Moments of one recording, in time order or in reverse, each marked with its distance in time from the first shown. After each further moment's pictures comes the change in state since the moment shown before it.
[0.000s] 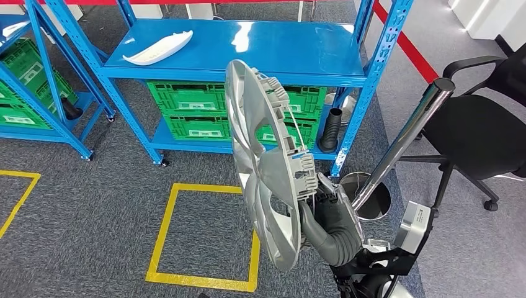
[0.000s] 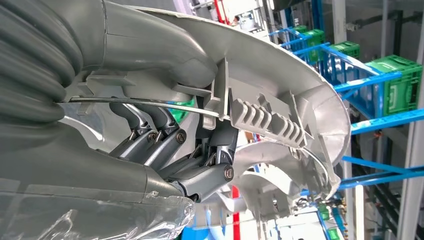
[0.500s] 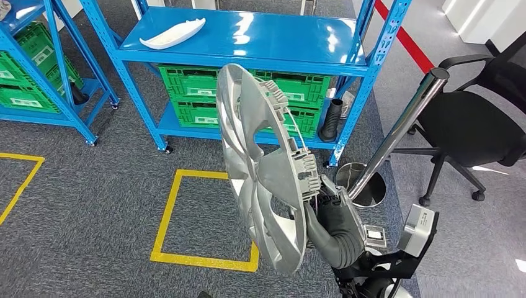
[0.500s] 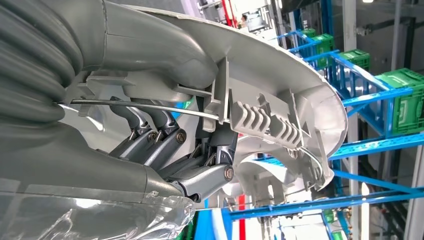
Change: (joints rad) left arm -0.001 -0.001 0.000 0.000 0.003 0.003 -0.001; right arm 0.006 0.000 0.000 0.000 -0.006 0.000 -0.004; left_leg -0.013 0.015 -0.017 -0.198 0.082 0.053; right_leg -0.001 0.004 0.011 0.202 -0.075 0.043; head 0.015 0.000
